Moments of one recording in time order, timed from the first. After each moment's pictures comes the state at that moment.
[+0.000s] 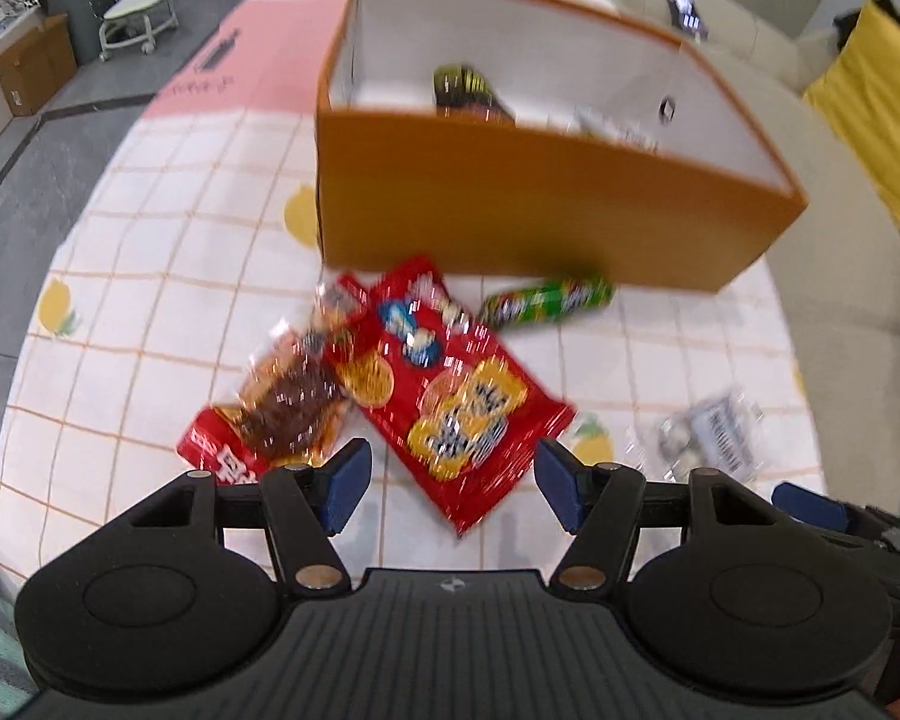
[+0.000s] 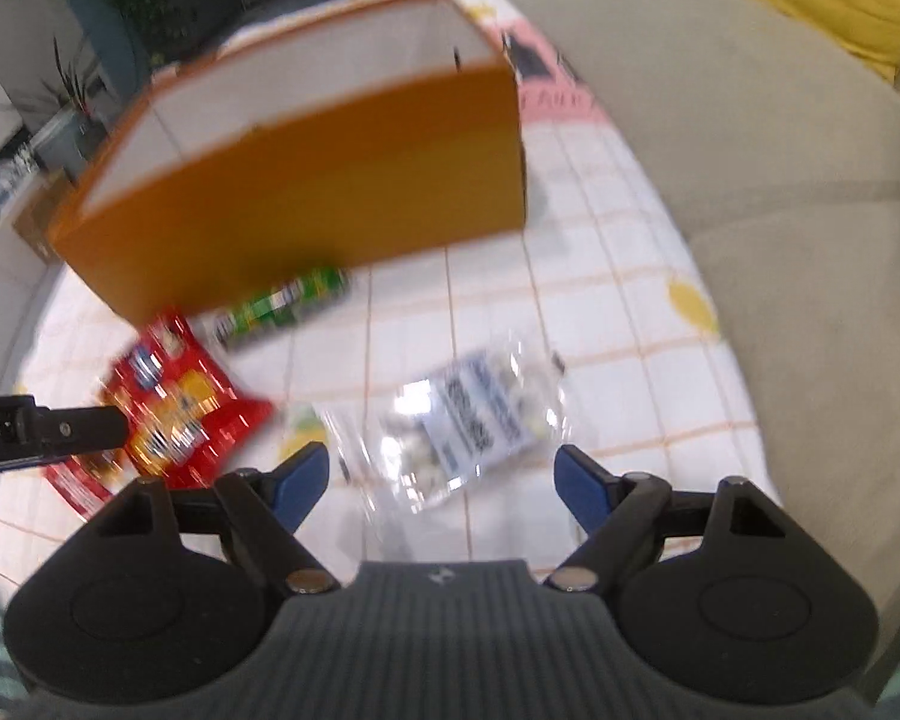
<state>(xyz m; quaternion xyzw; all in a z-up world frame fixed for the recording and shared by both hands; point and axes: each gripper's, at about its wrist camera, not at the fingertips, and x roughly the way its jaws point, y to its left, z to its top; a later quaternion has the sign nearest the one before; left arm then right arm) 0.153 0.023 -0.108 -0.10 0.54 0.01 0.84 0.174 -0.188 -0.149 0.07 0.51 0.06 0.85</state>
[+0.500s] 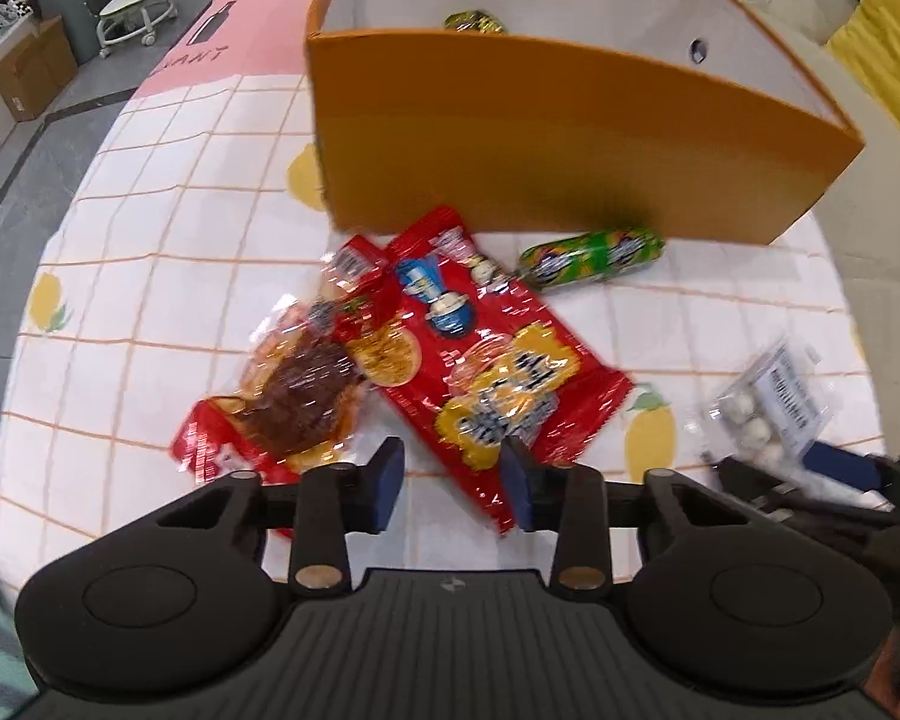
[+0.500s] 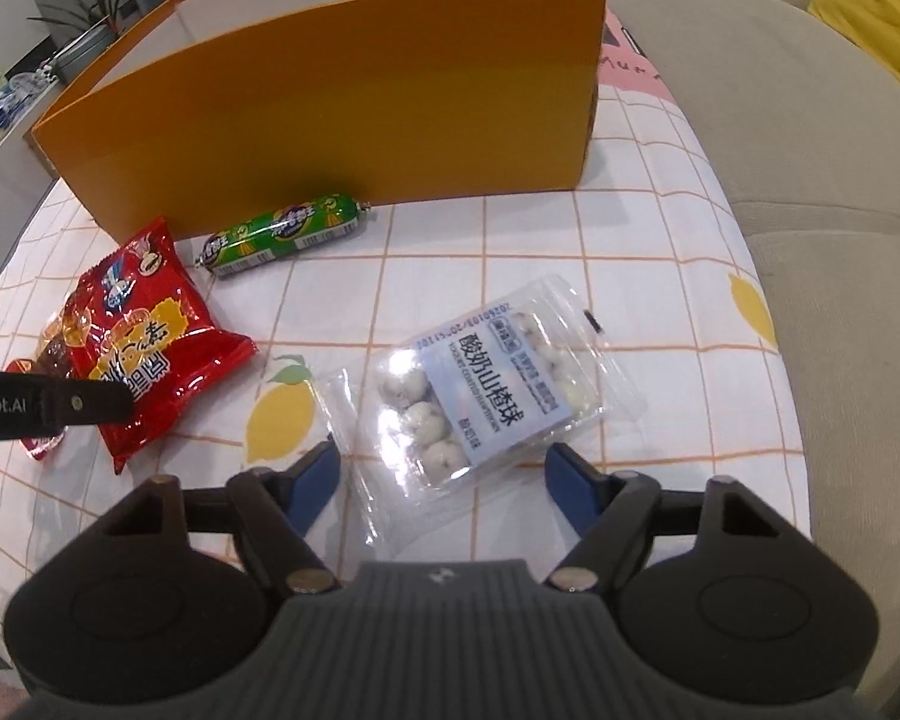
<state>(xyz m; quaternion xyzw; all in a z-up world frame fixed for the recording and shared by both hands) 0.159 0.021 -0.135 -0.06 0.57 0.03 0.82 0.188 -0.184 -0.169 0.02 0.53 0.09 0.84</state>
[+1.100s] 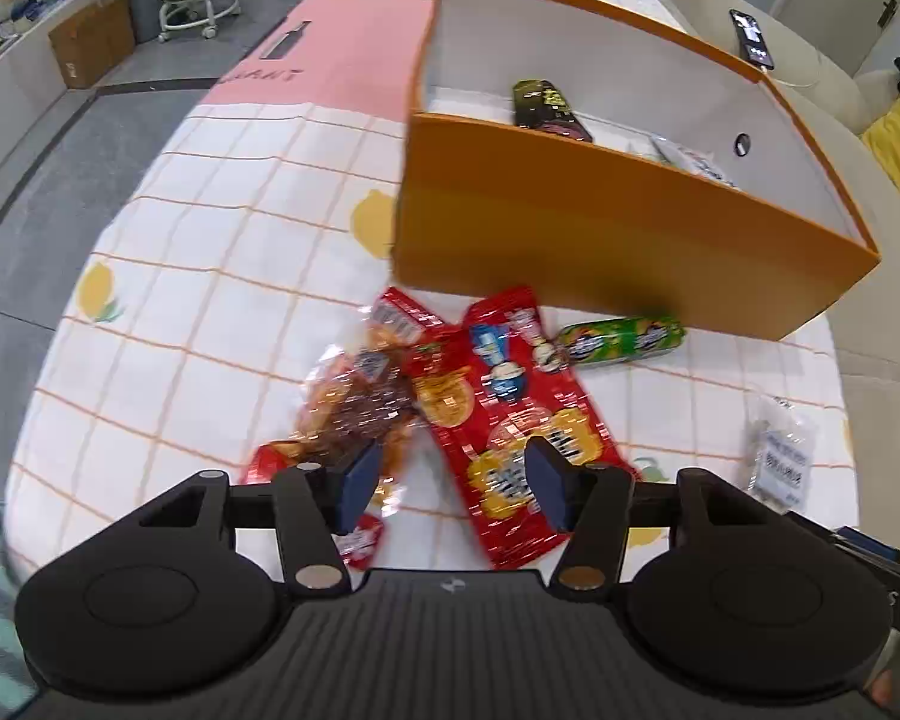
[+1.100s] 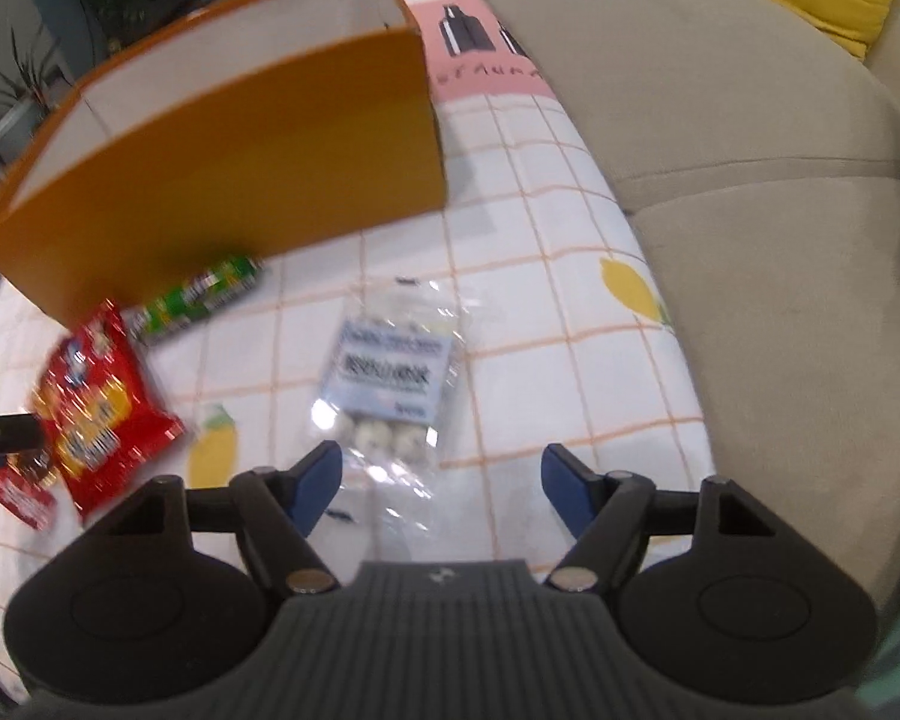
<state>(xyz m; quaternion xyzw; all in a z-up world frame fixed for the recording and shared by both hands) 0.161 0.036 -0.113 -0.13 0.53 0.06 0.84 0.190 -0.220 -0.152 0.08 0.52 0.03 0.85</state>
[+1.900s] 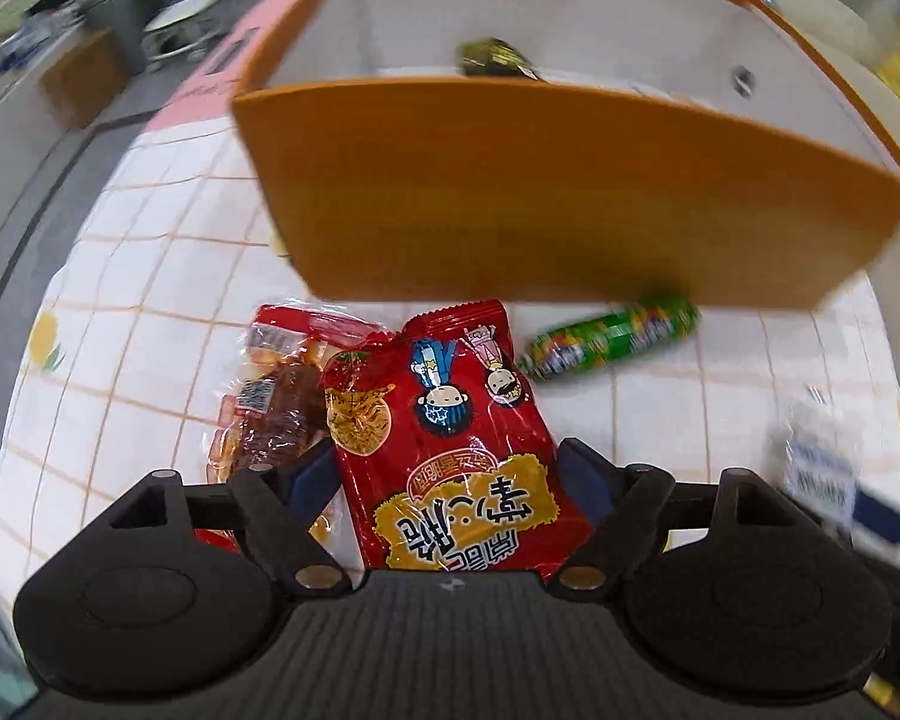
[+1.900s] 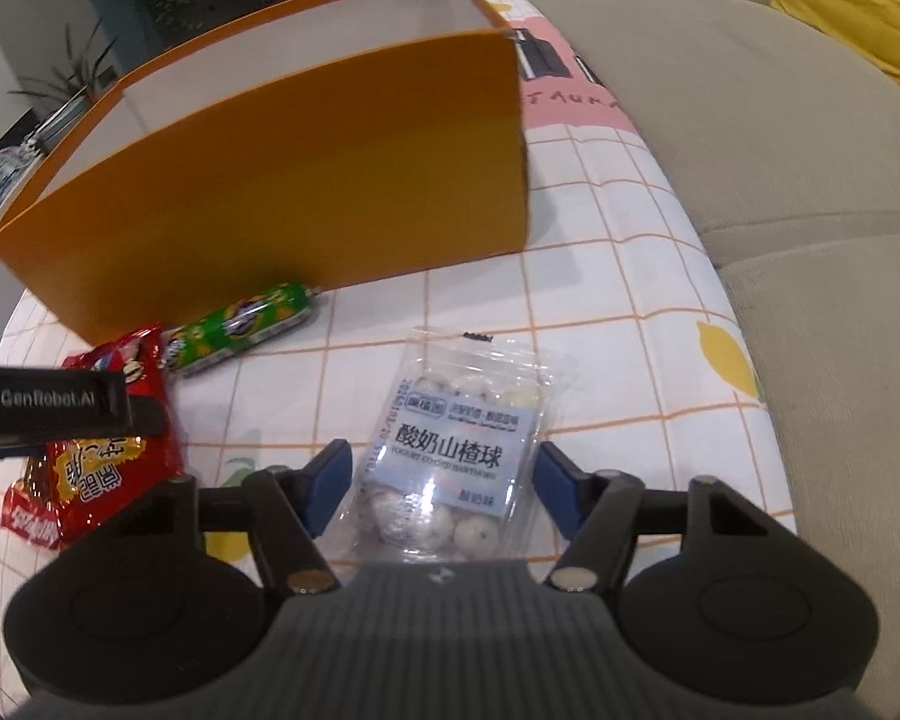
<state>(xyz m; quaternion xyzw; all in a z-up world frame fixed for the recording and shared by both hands) 0.190 -0.011 -0.146 -0.04 0.54 0.07 0.84 0.210 -0.201 -0.172 0.06 0.49 0.08 0.87</state>
